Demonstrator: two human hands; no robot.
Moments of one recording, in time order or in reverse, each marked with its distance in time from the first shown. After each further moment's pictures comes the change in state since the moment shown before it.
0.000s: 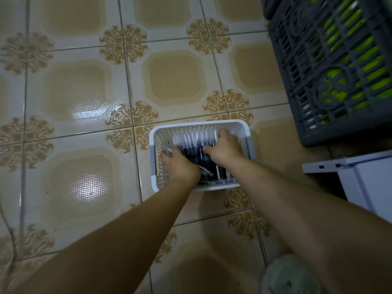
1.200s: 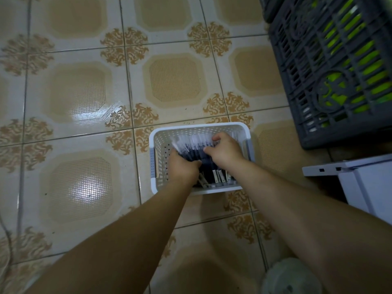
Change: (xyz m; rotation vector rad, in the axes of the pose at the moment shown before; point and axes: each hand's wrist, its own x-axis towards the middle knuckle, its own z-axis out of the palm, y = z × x) left_hand -0.001 0.006 0.001 -0.333 -0.026 -0.018; right_hand -0.004 0.001 -0.002 0.178 0.001 -0.032
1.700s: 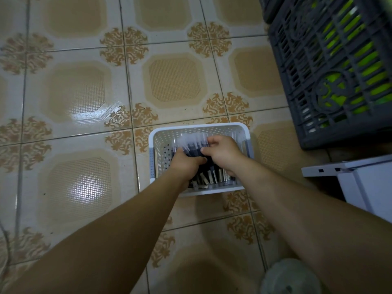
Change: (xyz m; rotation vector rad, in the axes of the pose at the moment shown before) left_hand 0.014 0.005 -0.003 -0.084 -0.269 -0.085; right_hand -0.003 -0.003 0.001 0.273 -0.115 0.002
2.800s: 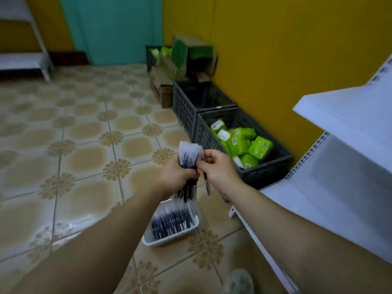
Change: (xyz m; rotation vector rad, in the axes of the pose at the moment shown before) left_hand -0.367 0.235 0.021 0.333 -0.358 0.723; right_hand -0.387 -0.172 -0.140 0.211 0.471 -0.541
